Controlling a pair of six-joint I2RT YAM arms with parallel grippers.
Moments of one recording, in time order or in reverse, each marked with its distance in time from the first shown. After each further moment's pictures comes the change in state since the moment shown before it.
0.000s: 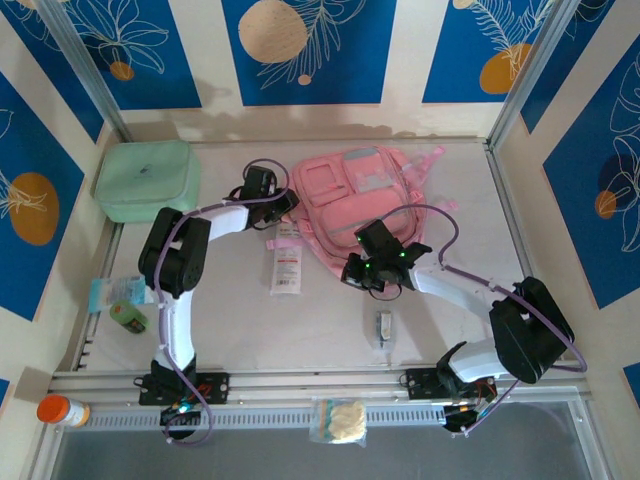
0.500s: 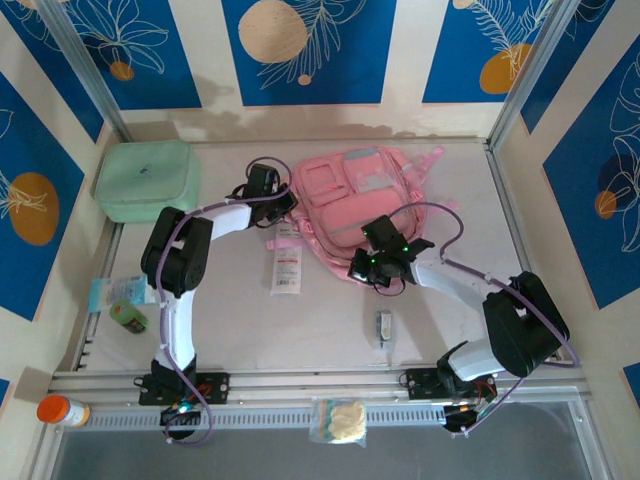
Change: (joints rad) left arm -0.018 0.008 0.029 -0.012 -0.005 -0.009; right arm -0.092 0.038 0.000 0.003 0.017 -0.039
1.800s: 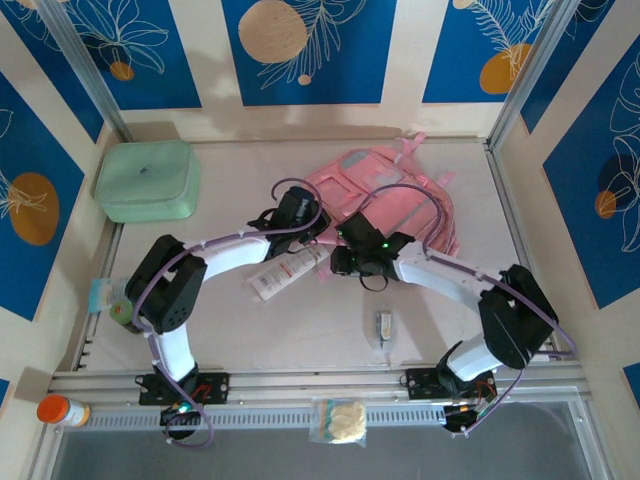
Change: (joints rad) left arm -0.307 -0.270 -0.207 0.063 -0.218 -0.272; right arm 0.175 0.081 0.169 -0.056 0.288 -0.156
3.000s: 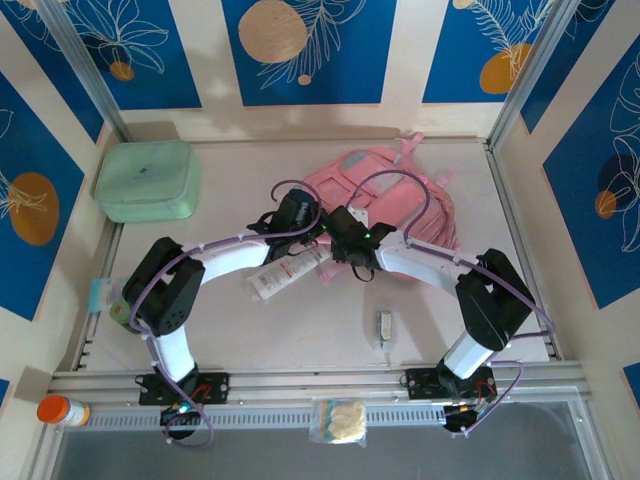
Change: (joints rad) left arm -0.013 -0.020 -0.024 0.037 -0.022 0.000; right arm 0.019 0.117 0.126 -0.054 0.262 -0.006
